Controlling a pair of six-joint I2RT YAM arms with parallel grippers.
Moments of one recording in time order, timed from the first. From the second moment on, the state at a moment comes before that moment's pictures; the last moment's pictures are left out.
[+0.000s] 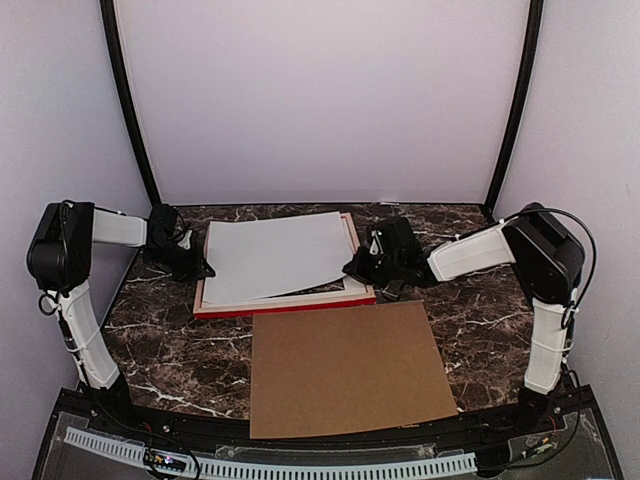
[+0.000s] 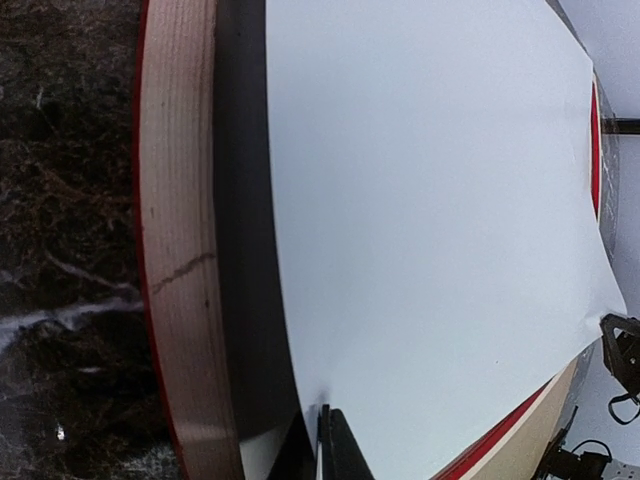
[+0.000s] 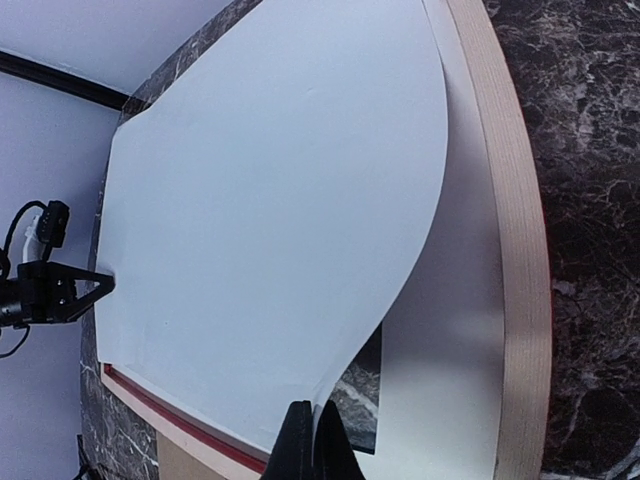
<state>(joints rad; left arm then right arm) -0.04 1.89 1.14 -0.39 0.51 -0.38 0.69 1.97 1.12 0.23 -0.15 0.83</state>
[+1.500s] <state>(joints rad) -0.08 1.89 1.14 -0.41 0.44 -0.38 0.73 1.94 1.04 0.22 -0.09 0.89</state>
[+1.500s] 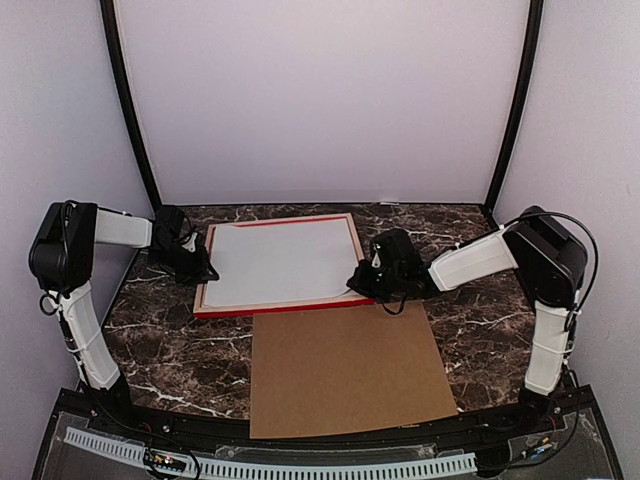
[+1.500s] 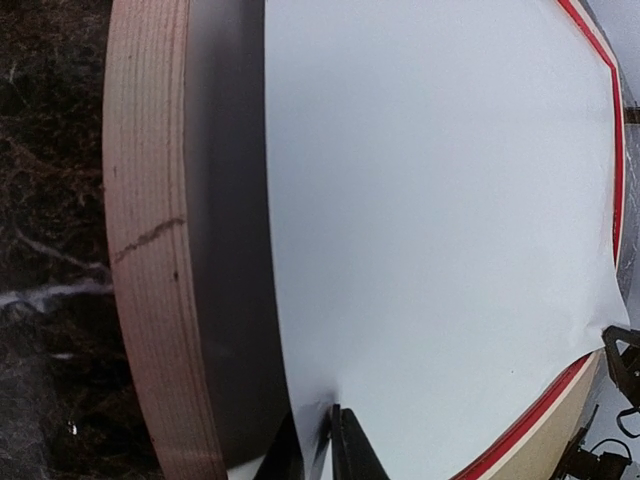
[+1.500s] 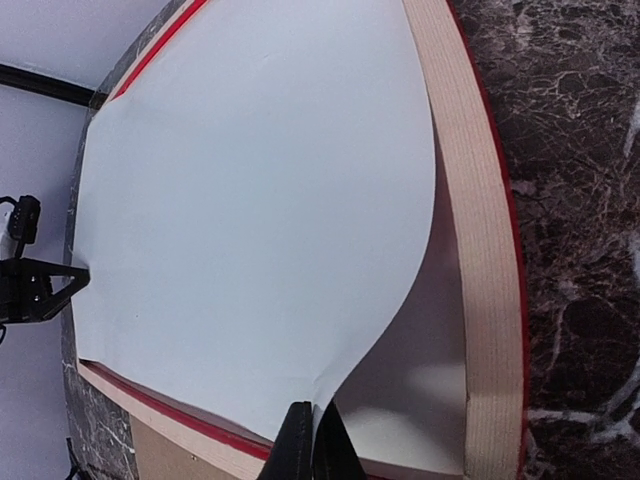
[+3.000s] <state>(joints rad) -0.09 1.78 1.14 -0.49 0.32 -0.36 0.73 1.86 1.10 0.04 -0.05 0.83</state>
